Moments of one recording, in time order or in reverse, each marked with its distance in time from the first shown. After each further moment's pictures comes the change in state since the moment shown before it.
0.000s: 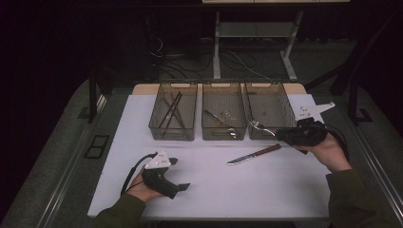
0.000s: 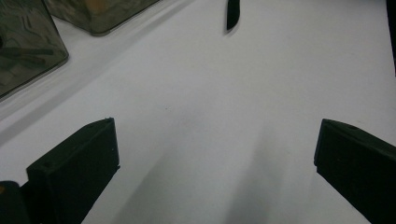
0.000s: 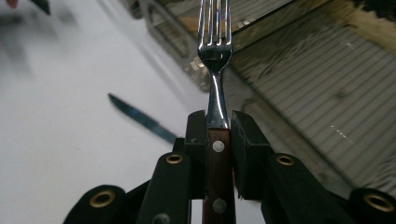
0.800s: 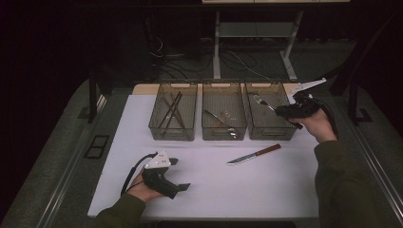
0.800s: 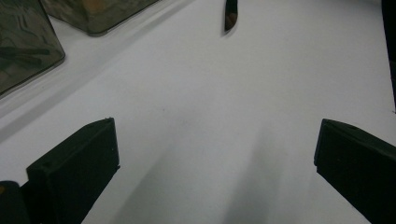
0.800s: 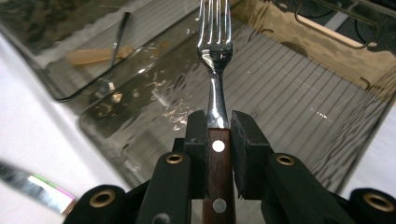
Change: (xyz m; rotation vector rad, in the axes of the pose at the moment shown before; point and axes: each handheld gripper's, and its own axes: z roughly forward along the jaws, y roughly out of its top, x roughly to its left) left arm 0.000 0.000 0.001 -0.005 -0.012 -0.008; right arm -0.082 0.030 0.039 0.017 -0.112 0.143
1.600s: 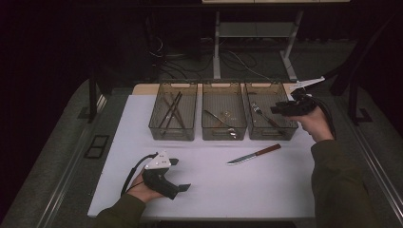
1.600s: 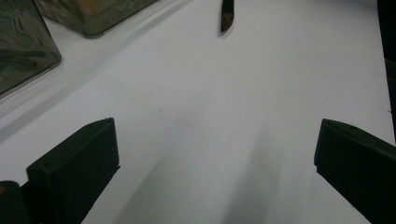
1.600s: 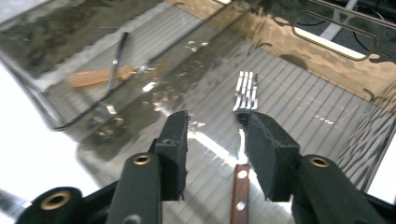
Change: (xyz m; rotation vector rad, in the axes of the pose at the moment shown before) left arm -0.002 0.001 0.000 0.001 -0.004 0.010; right arm 0.004 0.006 0.001 -0.053 0.014 0.034
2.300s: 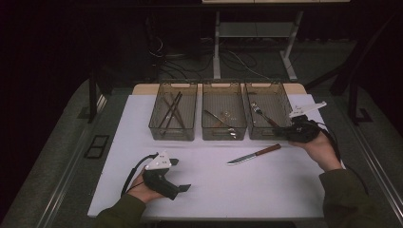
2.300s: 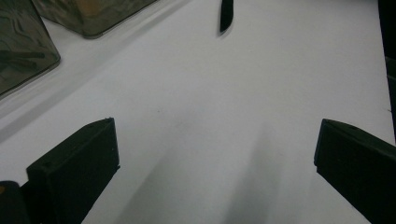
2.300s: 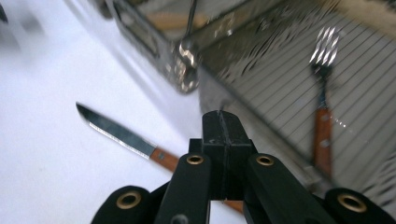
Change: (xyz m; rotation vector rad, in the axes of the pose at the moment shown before) left arm -0.001 0.000 0.000 -0.001 0.003 0.004; right arm 0.057 -0.054 -0.020 0.055 0.080 -0.112
